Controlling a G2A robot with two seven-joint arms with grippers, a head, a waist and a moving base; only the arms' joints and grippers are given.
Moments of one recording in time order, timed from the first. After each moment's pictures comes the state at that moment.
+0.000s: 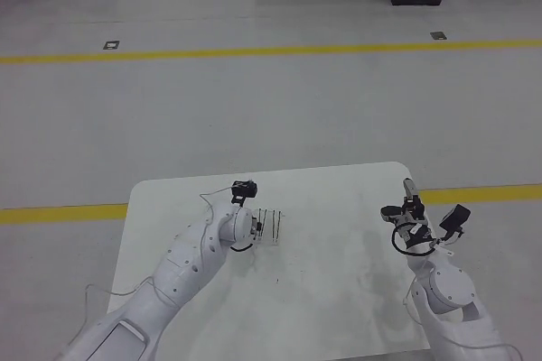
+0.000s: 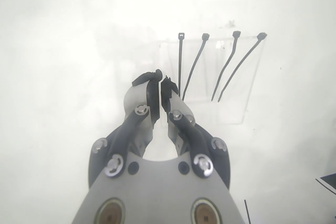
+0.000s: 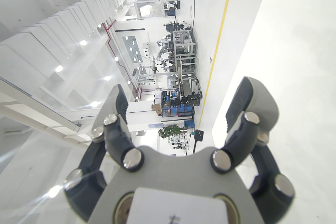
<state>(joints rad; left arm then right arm) 0.86 -1.47 -0.78 -1.07 0.94 0.34 -0.98 -1.73 -1.15 1.60 -1.80 0.42 0.00 0.00</state>
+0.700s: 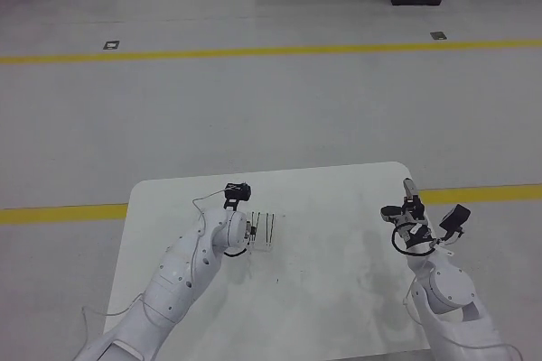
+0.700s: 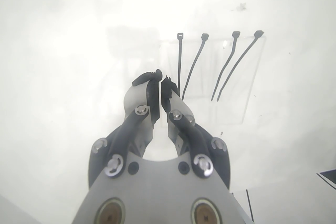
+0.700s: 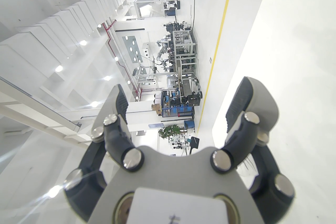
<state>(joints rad) 0.98 -1.46 -0.91 -1.25 1.11 0.34 -1.12 -1.73 -1.15 1.60 -1.80 0.42 0.00 0.00</state>
